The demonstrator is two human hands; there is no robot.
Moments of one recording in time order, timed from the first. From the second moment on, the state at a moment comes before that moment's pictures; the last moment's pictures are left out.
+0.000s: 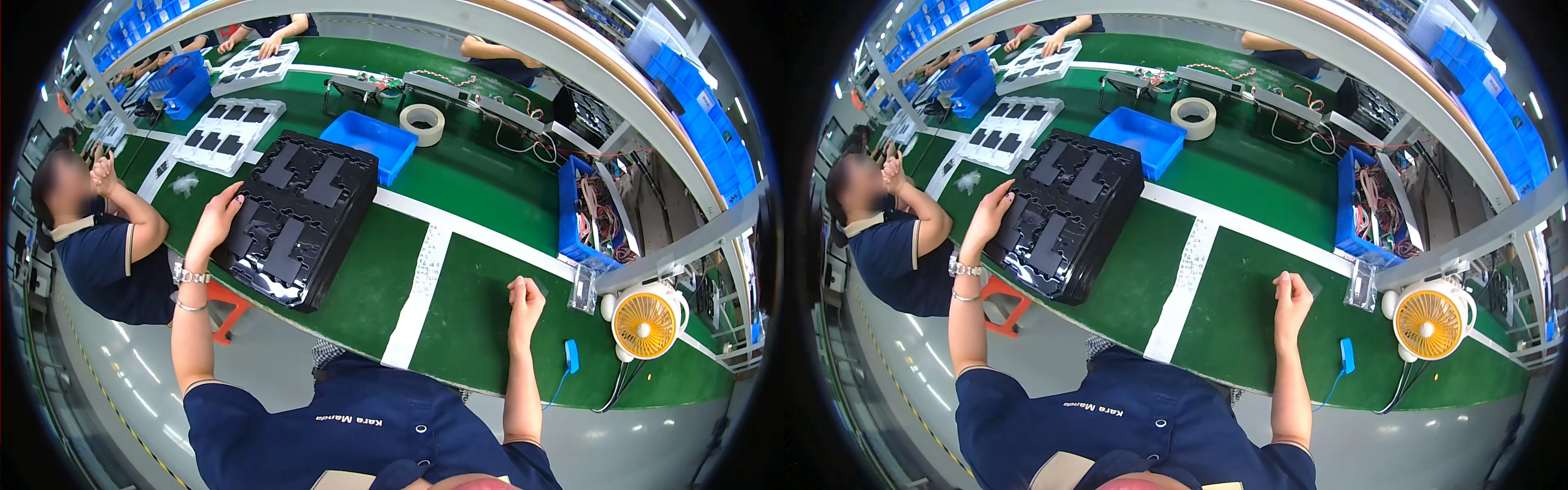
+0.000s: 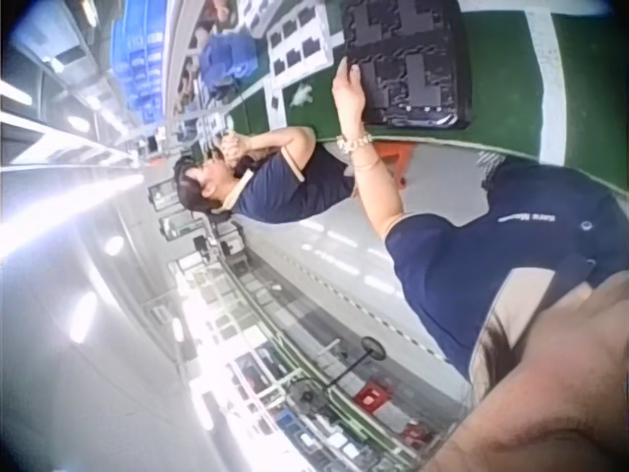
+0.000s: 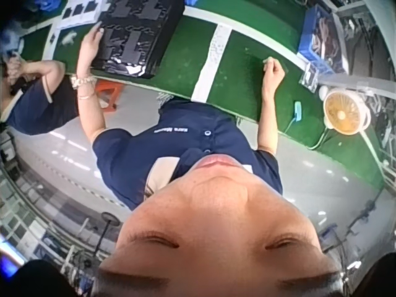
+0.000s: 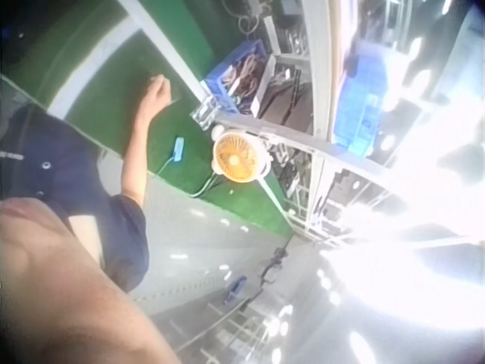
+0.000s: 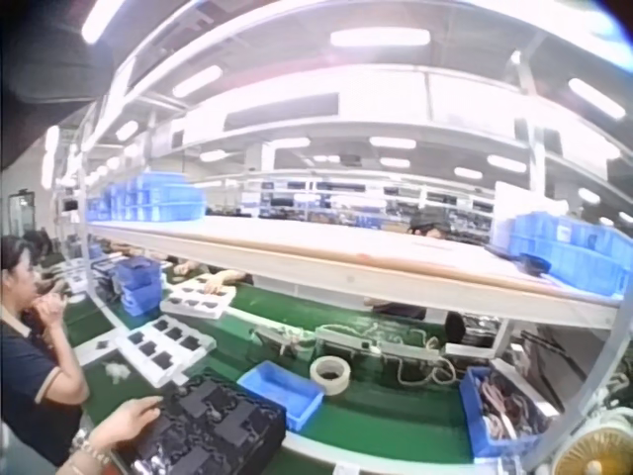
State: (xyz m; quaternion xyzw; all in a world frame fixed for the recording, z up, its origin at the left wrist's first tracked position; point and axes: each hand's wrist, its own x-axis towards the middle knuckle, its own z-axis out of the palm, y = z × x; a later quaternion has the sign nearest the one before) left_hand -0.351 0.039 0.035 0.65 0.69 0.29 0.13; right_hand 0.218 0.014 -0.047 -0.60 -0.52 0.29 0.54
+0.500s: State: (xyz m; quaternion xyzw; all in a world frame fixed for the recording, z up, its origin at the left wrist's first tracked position) left_hand -0.293 -0.003 0.033 0.18 0.58 0.51 0.61; right_hand 0.201 0.023 -0.051 -0.61 -0.54 0.31 0.49
